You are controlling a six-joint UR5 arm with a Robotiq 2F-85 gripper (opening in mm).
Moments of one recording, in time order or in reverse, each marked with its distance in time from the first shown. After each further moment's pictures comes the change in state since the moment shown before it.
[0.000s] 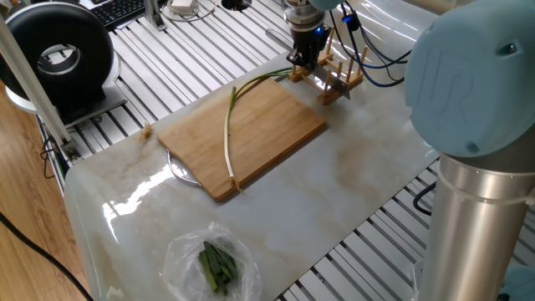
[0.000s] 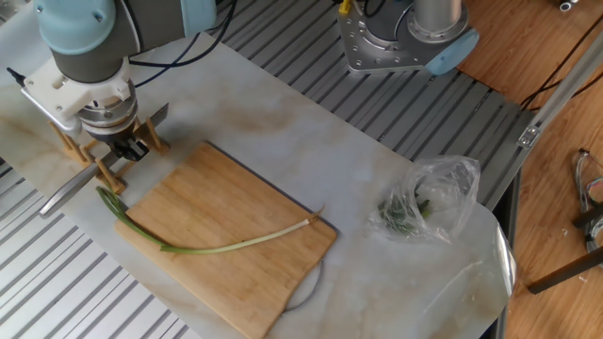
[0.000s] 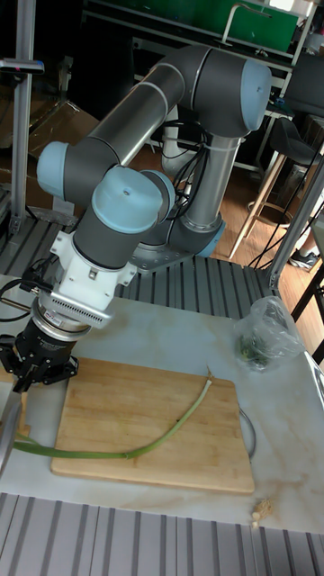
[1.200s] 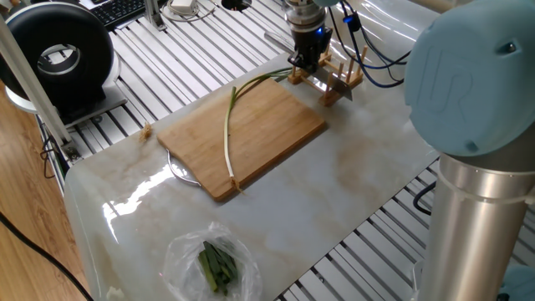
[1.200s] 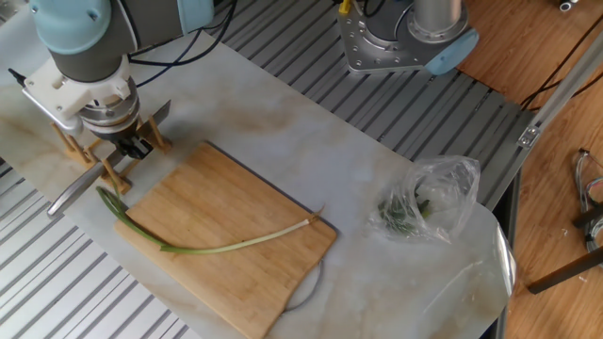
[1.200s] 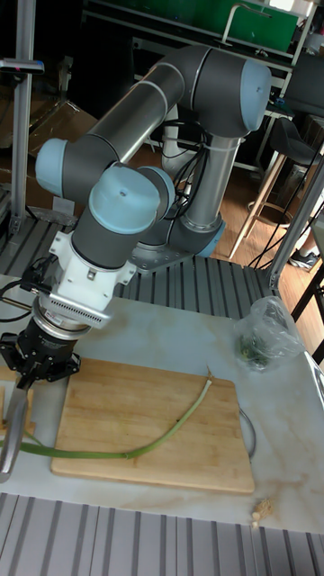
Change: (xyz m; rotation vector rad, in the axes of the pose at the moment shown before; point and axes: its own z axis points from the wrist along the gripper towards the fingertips) arm 0.011 0.004 0.000 -0.019 0.038 -0.008
